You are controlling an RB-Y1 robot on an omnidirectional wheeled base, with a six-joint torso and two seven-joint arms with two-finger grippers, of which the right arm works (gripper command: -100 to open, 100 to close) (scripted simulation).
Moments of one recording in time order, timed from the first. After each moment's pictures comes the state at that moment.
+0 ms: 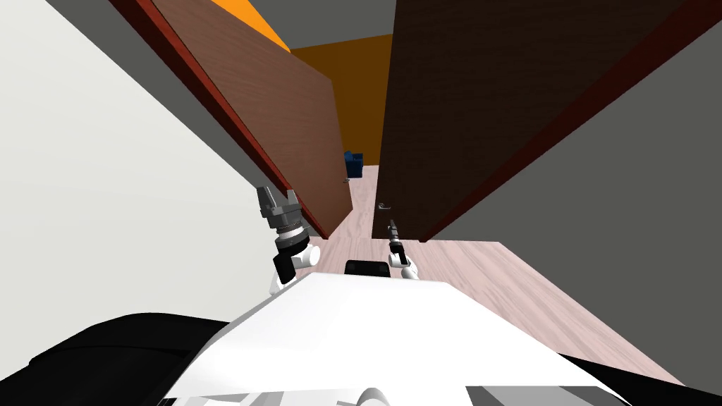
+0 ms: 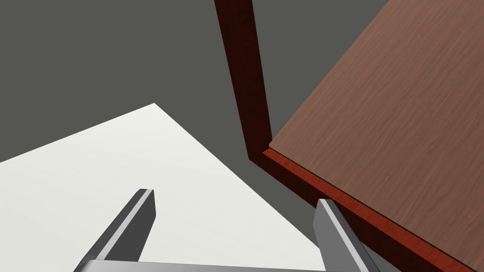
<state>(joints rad) -0.05 0.02 0.01 -0.80 -0.05 -0.76 0.08</state>
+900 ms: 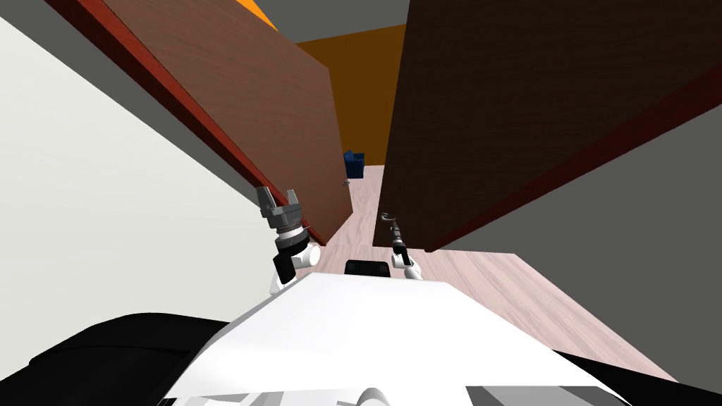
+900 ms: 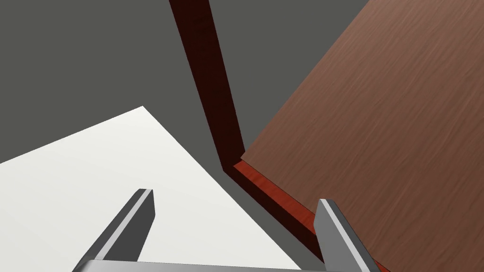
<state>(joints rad) -0.08 -0.02 0.00 -0.73 -0.06 -0.78 0.08</state>
